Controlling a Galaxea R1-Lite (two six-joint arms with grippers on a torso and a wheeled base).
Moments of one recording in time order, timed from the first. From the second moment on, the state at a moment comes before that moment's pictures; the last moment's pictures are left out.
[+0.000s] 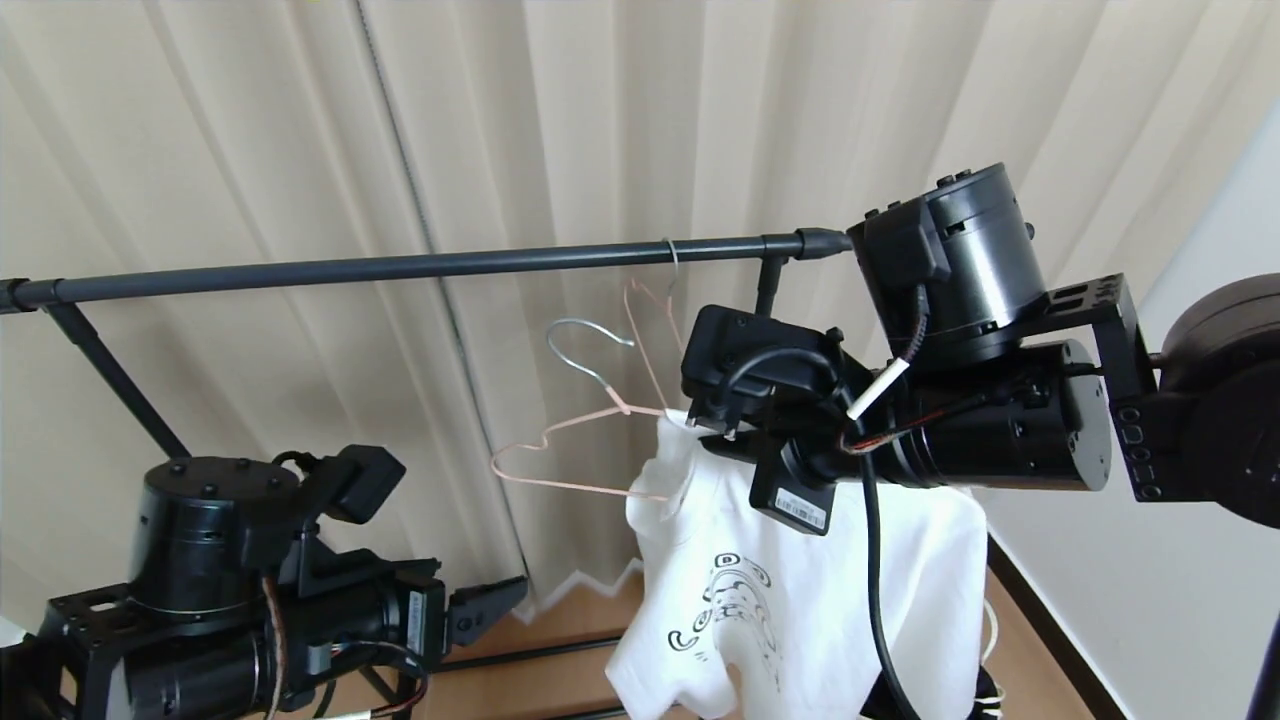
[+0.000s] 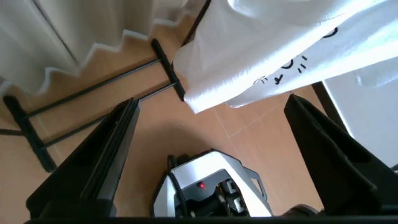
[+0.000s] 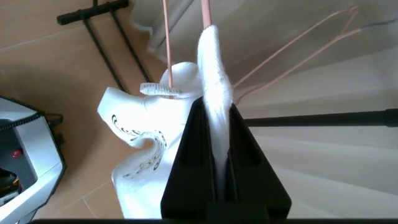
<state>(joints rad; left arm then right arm) -0.49 1.53 -0.40 -0.55 -0.10 -0.23 0.80 1.73 -1.31 0.18 -0.09 -0.62</state>
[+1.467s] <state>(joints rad) -0.75 2.09 -0.84 -0.55 0.42 -0.62 0.85 1.66 -1.18 0.00 -0.15 -0.61</state>
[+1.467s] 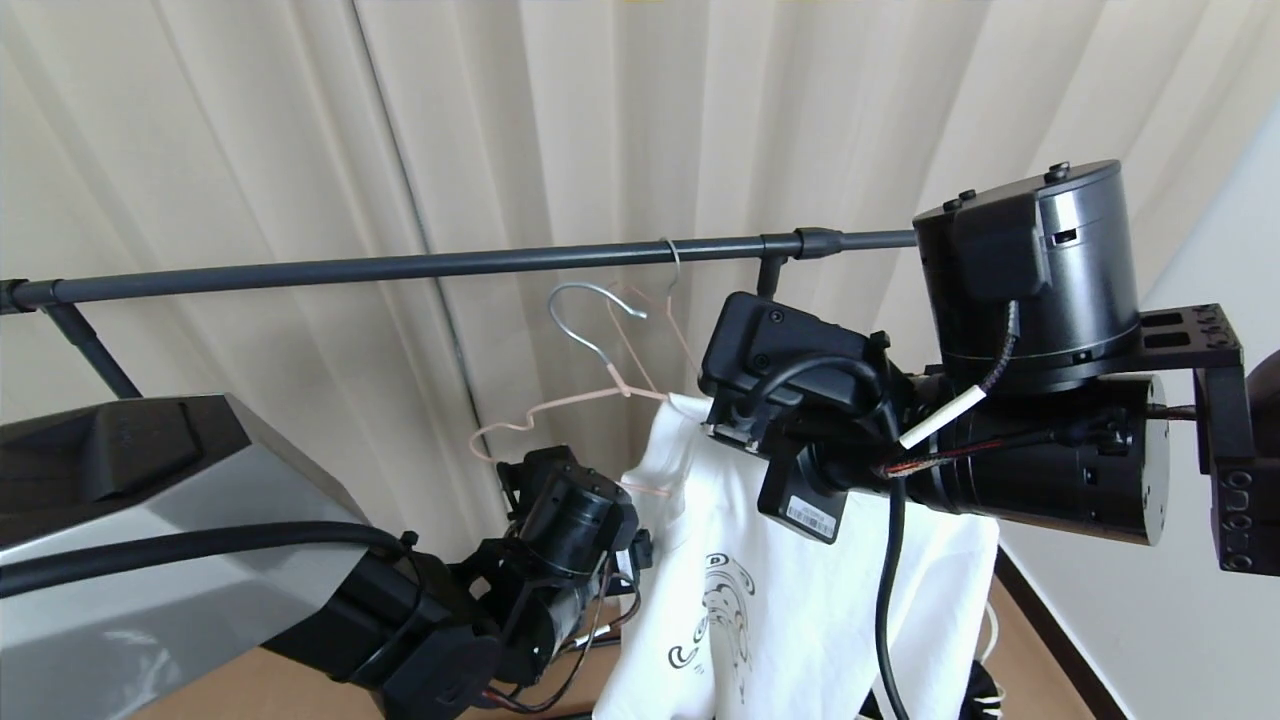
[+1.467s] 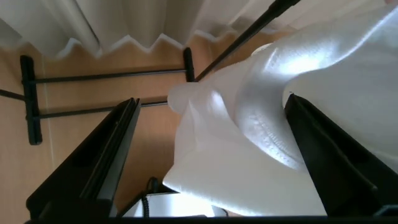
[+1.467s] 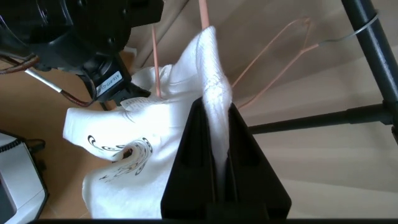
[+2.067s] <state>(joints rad) -0.74 2.05 -0.83 -0.55 0.49 -0.59 0.83 1.63 -1.15 0.00 -0.14 -0.60</state>
